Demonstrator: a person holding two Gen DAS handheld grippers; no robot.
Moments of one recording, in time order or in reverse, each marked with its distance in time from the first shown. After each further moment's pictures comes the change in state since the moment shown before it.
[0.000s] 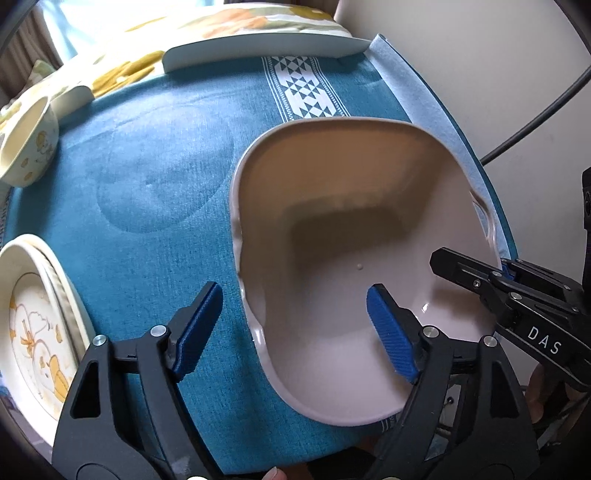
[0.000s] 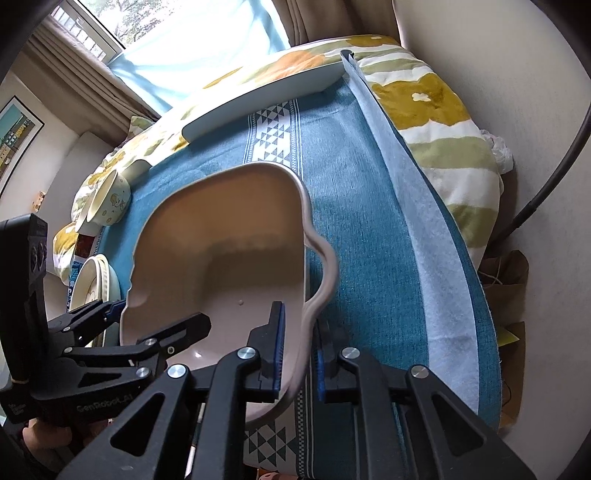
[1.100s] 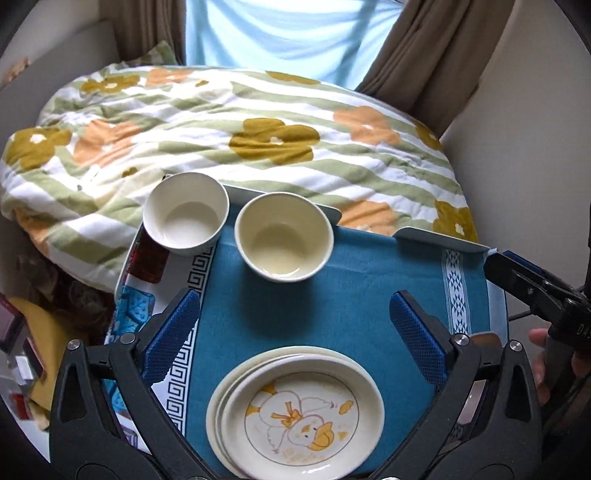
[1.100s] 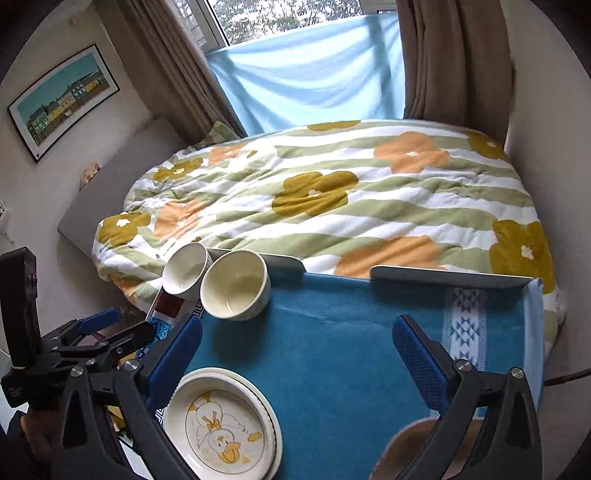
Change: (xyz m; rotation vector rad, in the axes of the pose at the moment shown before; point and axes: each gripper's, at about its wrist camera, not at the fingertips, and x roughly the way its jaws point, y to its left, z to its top) left arm -0.171 0.279 0.051 -0.379 -0.248 0.097; right arm 0.010 0.260 0.148 -0.307 -0.086 0.123
